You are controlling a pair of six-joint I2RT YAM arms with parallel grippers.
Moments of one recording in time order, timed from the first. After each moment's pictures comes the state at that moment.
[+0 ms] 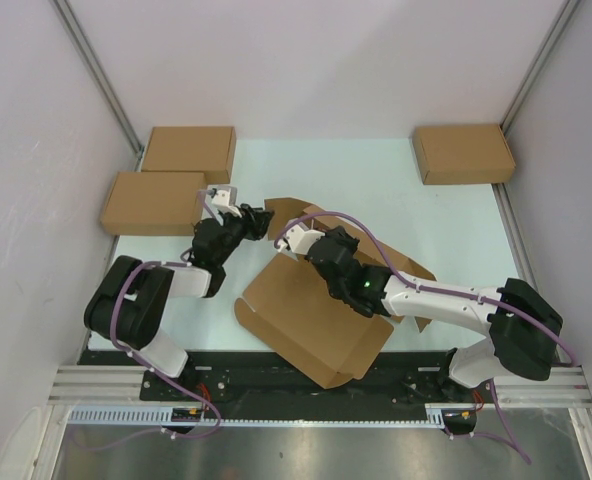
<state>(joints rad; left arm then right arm) -0.32 1.59 0.51 1.06 0.20 -0.39 1.07 1.45 0.93 0.08 0.83 -0.66</state>
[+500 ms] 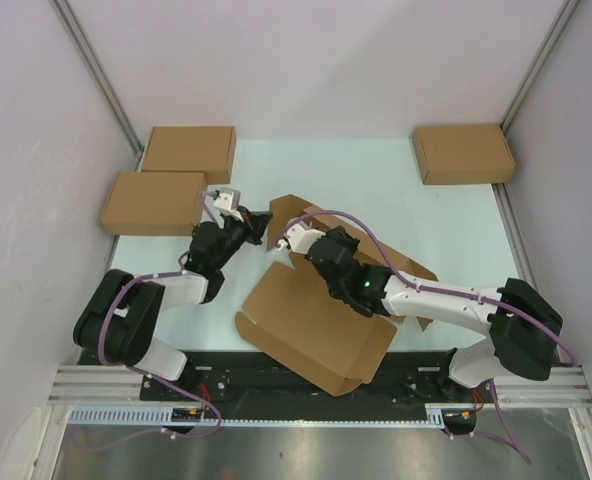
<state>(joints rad) -0.35 1.50 0.49 1.02 0.23 -0.35 1.07 1.45 0.93 0.08 0.84 -0.64</state>
